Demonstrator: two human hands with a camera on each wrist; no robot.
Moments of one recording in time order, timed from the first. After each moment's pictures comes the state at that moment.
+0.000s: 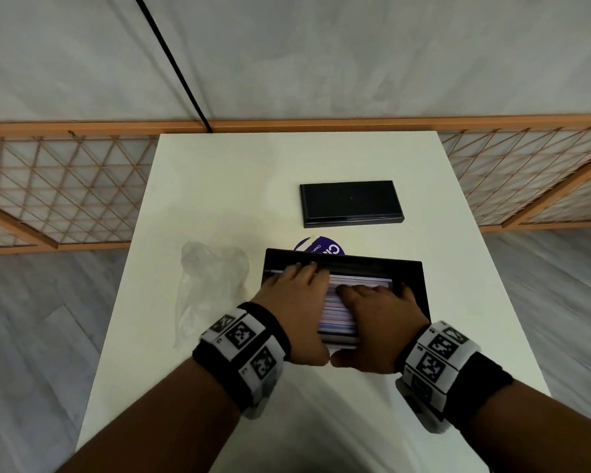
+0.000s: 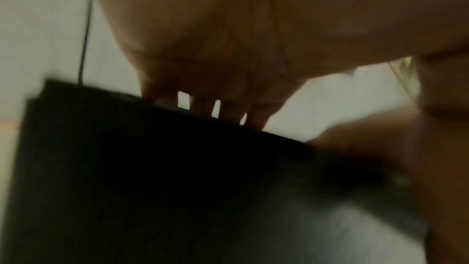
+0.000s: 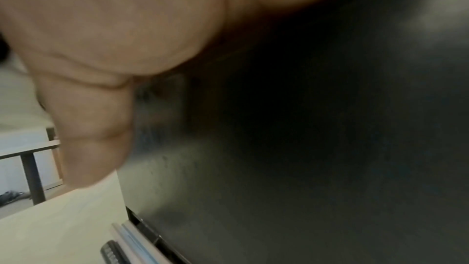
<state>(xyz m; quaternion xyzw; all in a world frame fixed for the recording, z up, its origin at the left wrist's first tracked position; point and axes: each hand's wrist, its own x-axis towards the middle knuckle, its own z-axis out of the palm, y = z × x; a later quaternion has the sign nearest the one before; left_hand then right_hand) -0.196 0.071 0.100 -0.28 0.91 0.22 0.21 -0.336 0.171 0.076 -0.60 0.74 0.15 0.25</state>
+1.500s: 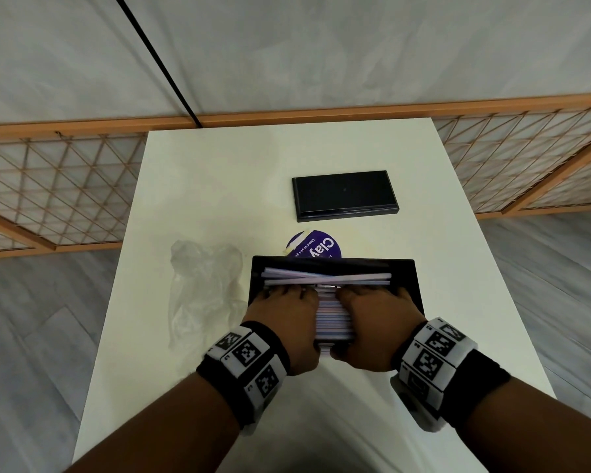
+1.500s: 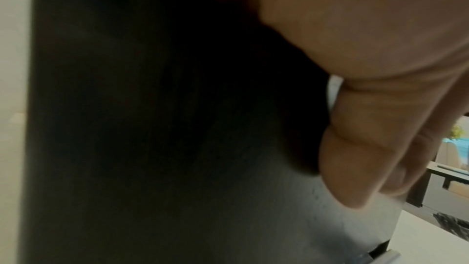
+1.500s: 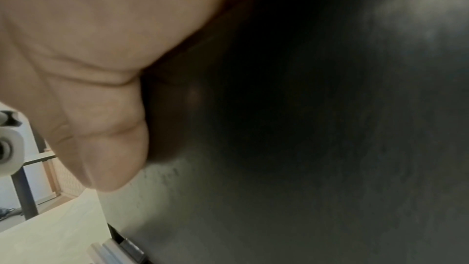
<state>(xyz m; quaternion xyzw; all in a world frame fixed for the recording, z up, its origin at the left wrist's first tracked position) -0.194 0.092 0.064 -0.32 0.91 0.16 0.19 -0.338 0.177 0.076 -0.58 0.76 0.13 0.26</state>
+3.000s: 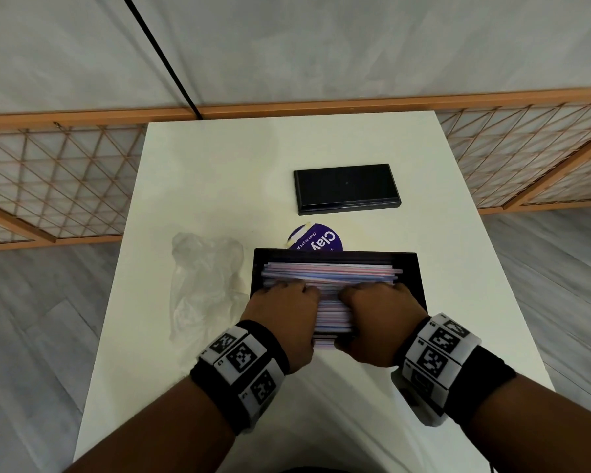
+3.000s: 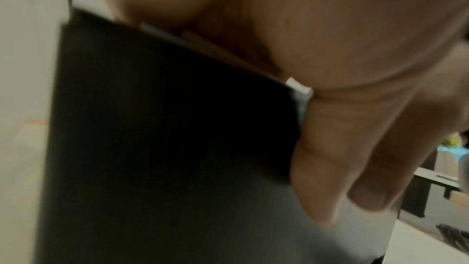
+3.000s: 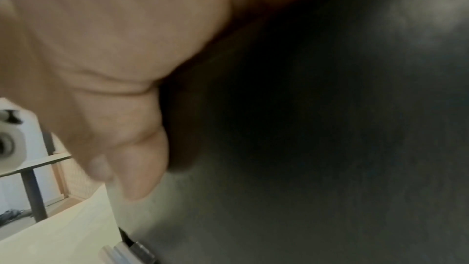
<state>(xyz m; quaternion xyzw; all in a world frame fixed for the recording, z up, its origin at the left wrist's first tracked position) -0.188 0.095 0.077 -0.31 0.92 0.15 0.18 -0.334 0.177 0.083 -0.59 0.76 0.15 0.24</state>
